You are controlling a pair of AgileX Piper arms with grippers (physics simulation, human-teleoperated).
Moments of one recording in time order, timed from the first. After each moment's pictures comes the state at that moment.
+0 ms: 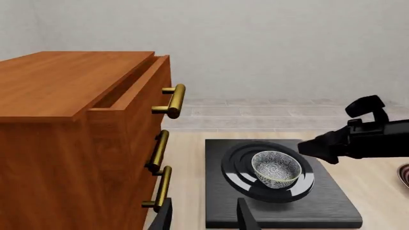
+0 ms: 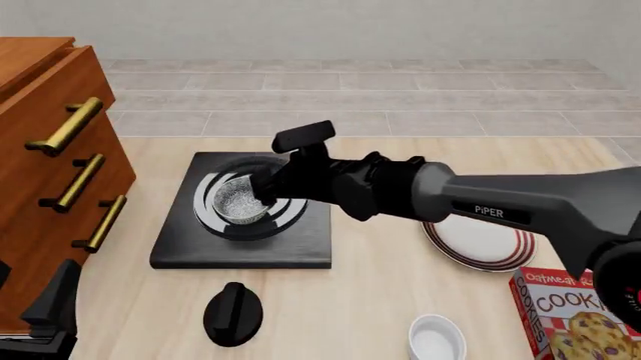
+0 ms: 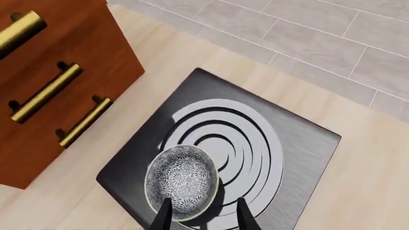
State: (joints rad) left arm 0.00 0.01 0.00 0.00 0.00; right arm 0.74 1.93 -1.32 -0.01 0.18
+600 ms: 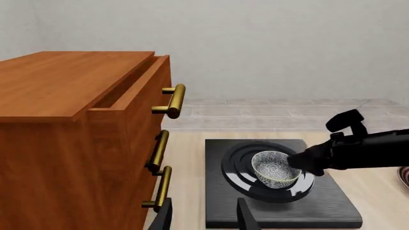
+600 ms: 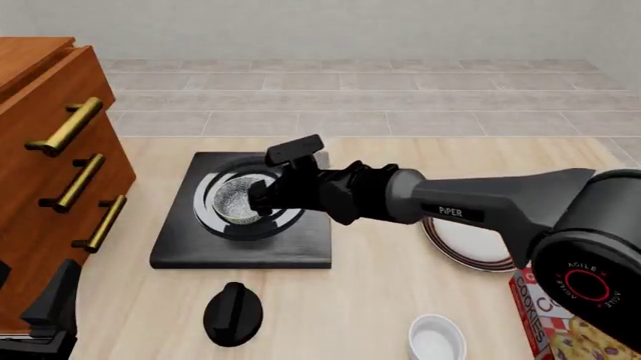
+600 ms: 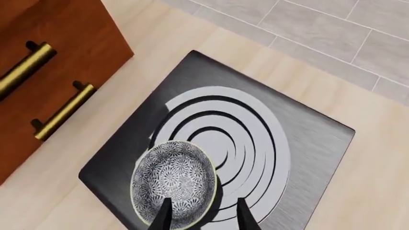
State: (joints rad) left arm 0.00 0.01 0.00 0.00 0.00; right arm 0.74 2.04 -1.39 0.02 0.17
